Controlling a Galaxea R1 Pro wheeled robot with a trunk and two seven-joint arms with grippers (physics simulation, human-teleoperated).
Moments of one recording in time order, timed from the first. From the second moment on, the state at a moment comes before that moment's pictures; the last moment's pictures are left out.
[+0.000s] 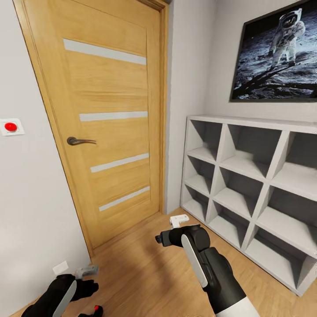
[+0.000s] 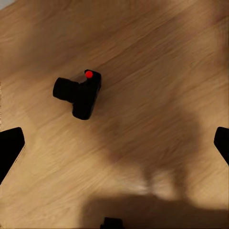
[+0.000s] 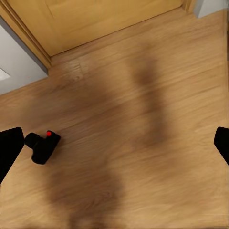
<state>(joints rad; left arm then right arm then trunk) -0.36 0.16 -0.05 -0.80 0.25 0.70 0.05 -0.48 0.17 0.30 -1.34 -0.18 1.04 -0.07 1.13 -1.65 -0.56</state>
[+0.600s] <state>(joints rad) -0.36 0.13 -0.04 -0.80 0.26 0.73 0.06 -0.48 0.17 0.31 -1.34 -0.18 1.04 -0.07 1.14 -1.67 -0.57</state>
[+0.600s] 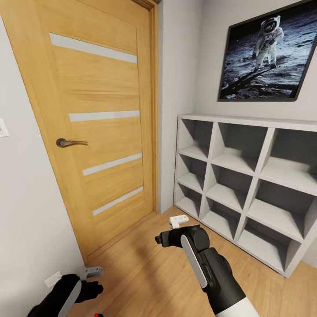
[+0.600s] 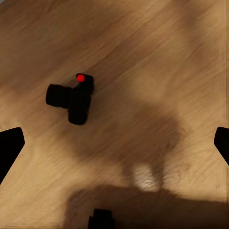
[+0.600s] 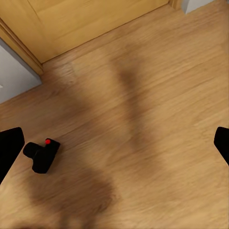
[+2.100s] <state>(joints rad) -0.25 0.17 -0.04 -0.76 0.18 0.35 0.04 -0.47 0.17 0.30 -1.45 -0.18 1.04 -0.07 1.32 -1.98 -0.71</state>
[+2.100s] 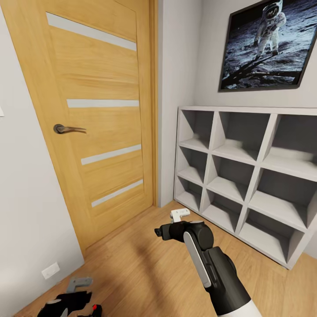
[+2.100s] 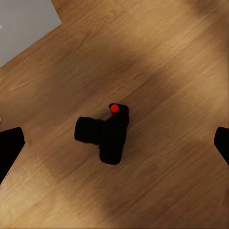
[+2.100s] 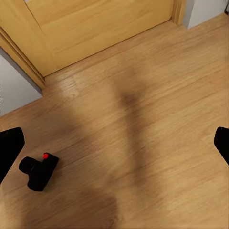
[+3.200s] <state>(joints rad) -0.31 0.19 -0.04 -0.54 0.17 0.28 -0.08 -0.42 0.17 0.31 -1.59 -0.17 1.04 -0.07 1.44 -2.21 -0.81</state>
